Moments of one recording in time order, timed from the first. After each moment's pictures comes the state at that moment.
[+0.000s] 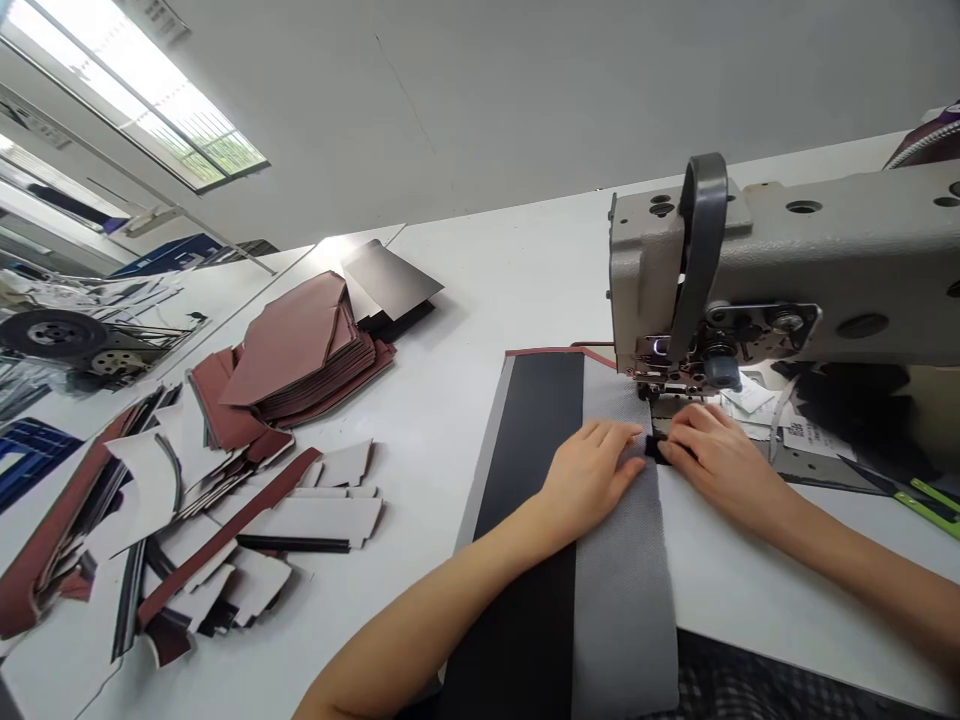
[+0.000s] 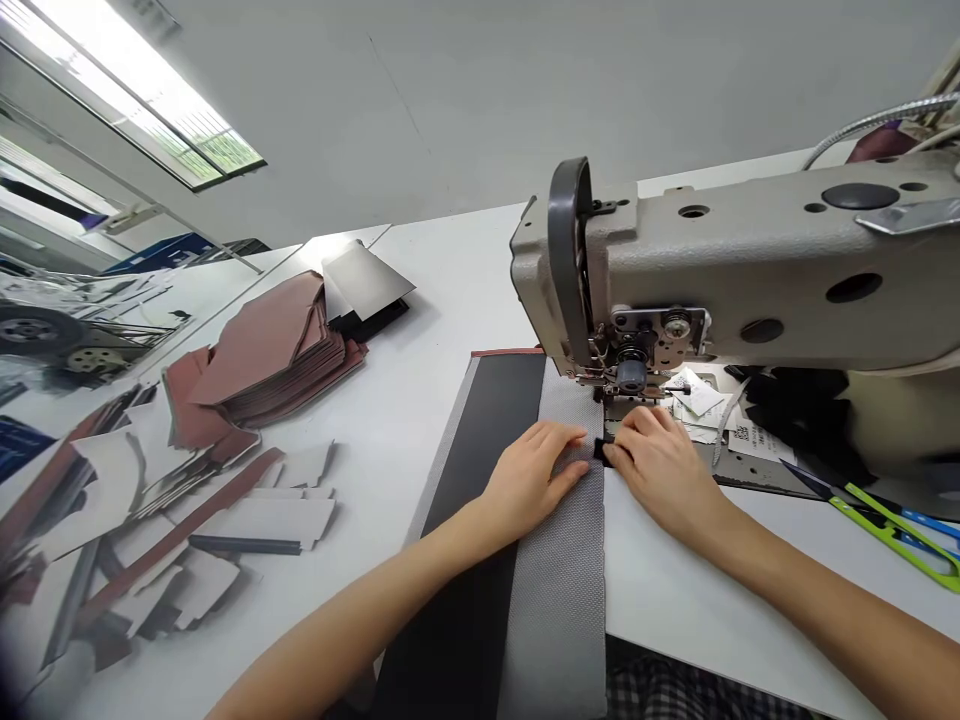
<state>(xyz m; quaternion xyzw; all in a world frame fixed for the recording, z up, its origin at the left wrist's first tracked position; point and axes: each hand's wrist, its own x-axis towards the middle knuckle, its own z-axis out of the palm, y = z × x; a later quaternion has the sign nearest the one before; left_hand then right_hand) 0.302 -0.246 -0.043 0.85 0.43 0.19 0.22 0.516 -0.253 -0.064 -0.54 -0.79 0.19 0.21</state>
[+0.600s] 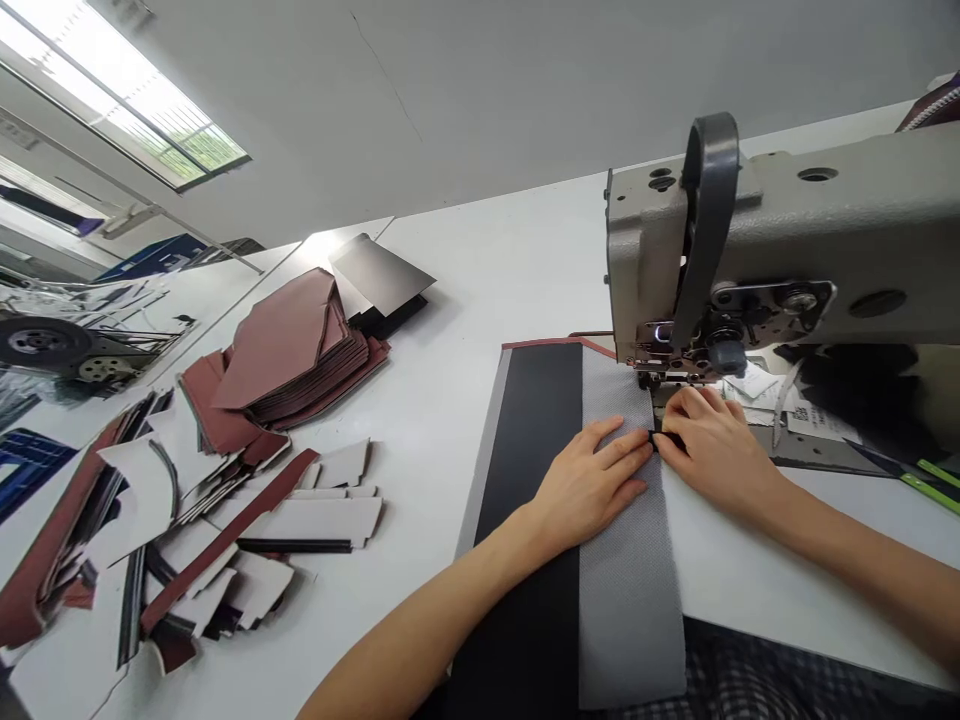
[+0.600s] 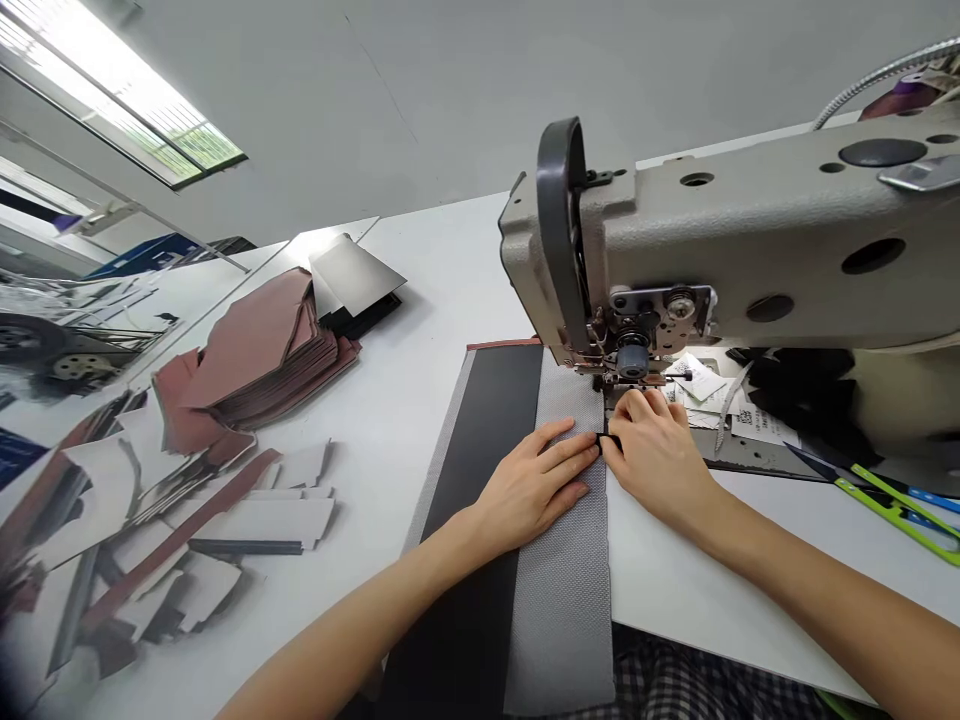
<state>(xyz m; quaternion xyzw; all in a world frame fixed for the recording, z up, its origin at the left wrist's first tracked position) 0.282 -0.254 -0.060 0.94 0.31 0.13 0.05 0.502 -0.254 -0.070 -0.57 -0.79 0.07 0.19</state>
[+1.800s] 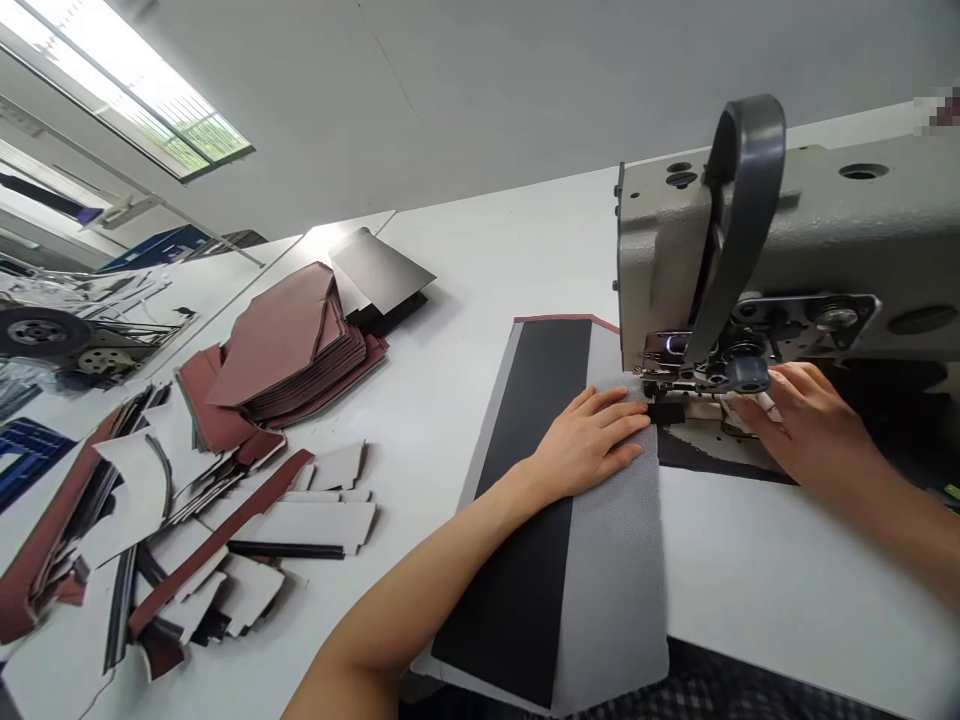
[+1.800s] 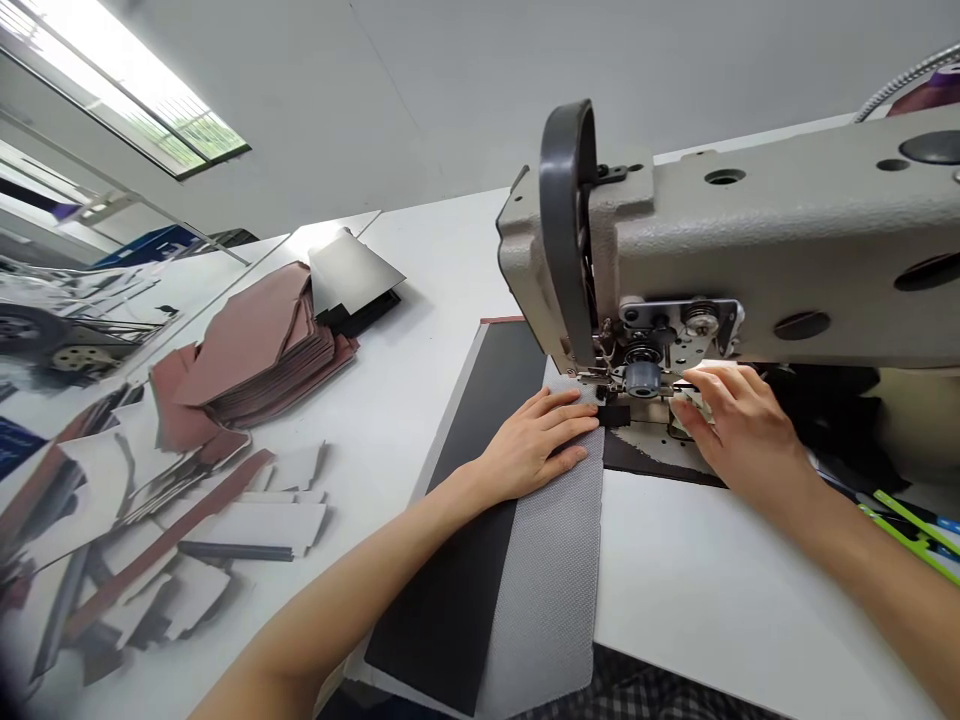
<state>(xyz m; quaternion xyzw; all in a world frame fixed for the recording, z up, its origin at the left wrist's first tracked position) 0.284 -0.198 -0.058 0.94 0.30 0.09 0.10 0.577 -0.227 -0.070 -0.57 -0.76 -0.05 0.31</state>
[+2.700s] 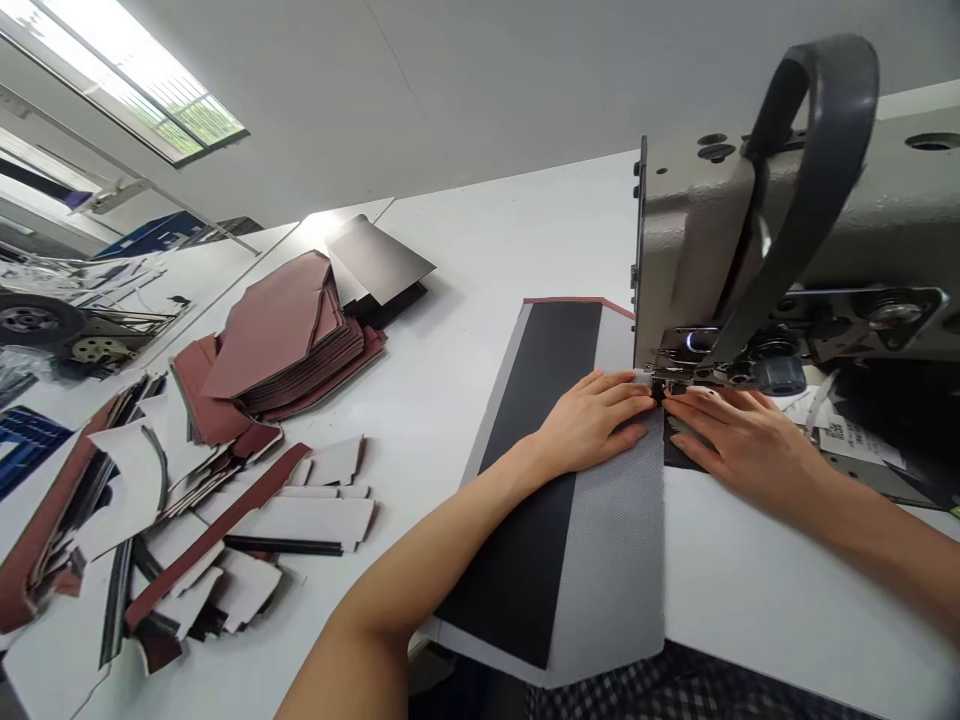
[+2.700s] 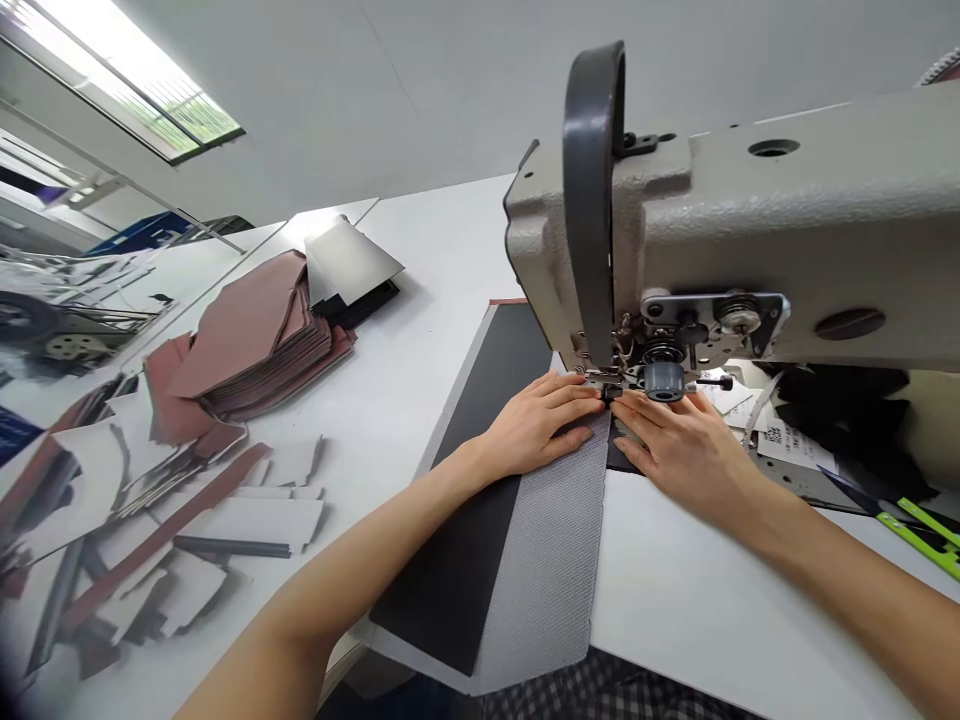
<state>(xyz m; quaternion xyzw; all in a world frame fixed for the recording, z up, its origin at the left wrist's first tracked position) 0.285 -0.173 -0.060 0.95 0.29 0.10 0.11 0.533 -0.228 -0.084 -0.44 -0.87 -0.06 0.22</state>
